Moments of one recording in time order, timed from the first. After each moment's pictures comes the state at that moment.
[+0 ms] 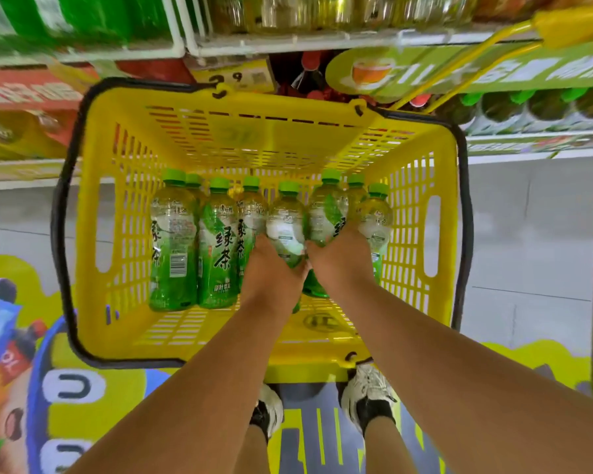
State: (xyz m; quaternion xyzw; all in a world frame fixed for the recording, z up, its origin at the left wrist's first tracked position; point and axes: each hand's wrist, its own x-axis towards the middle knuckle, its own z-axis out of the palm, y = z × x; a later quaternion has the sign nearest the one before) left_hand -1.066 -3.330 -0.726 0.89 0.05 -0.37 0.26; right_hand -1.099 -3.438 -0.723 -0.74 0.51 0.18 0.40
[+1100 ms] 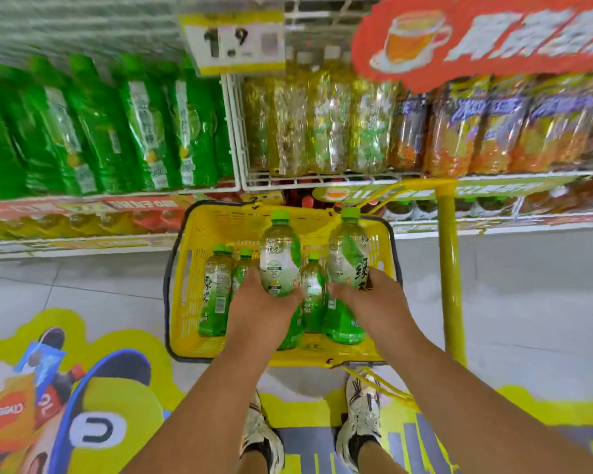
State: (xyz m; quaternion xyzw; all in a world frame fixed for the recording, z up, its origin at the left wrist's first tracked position) left_hand -1.060 -3.316 -0.505 0.88 0.06 -0.32 0.35; right_hand -1.146 -3.474 -0.533 -0.67 0.48 0.09 0.55
